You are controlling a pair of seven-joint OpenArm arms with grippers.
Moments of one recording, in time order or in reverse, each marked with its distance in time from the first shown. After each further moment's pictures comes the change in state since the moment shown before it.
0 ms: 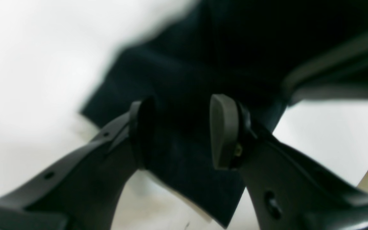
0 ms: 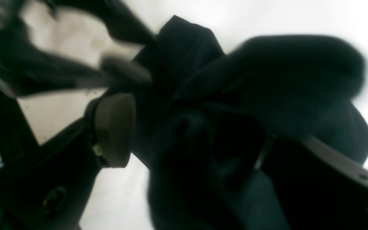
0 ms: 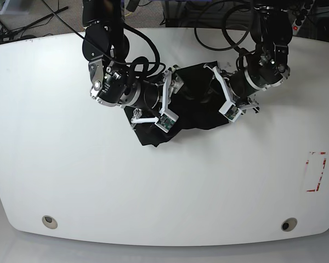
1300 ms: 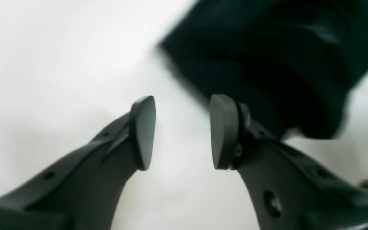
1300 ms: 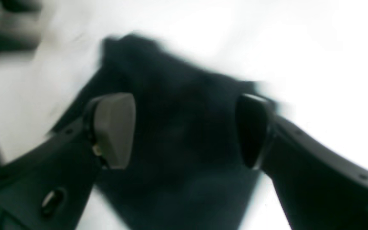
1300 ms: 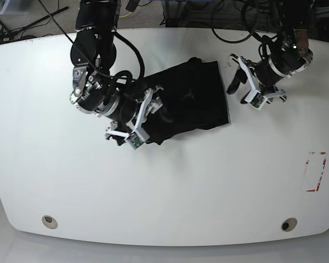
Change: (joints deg) left arm 6.2 -3.1 -8.2 5.0 0.7 -2.8 0.6; right arm 2.8 0.3 11.0 -2.1 -0.1 -0.2 4.2
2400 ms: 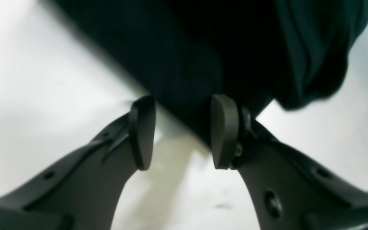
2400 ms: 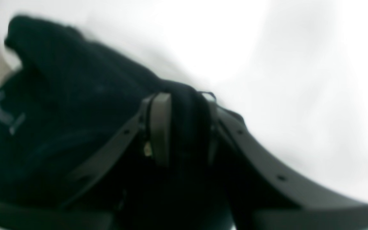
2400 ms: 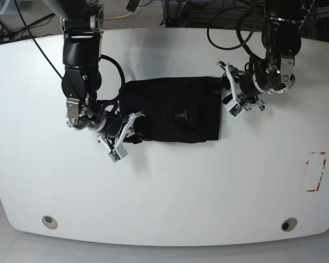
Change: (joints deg) left arm -12.0 -5.3 13.0 -18.8 0.0 0.0 -0.4; right arm 12.7 8.3 1.9 -38.0 0.7 0.3 18.0
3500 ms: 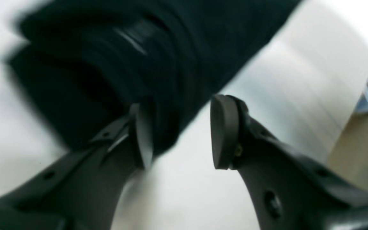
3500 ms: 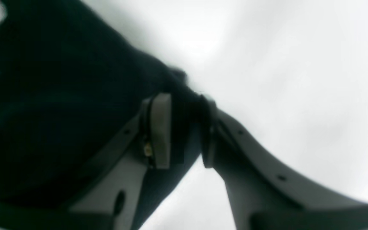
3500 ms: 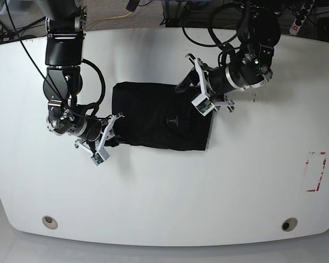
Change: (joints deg) left arm 3.1 10.5 5.3 10.5 0.0 0.0 3.2; right arm -0.5 6.9 -1.0 4.3 -1.1 -0.5 -2.7
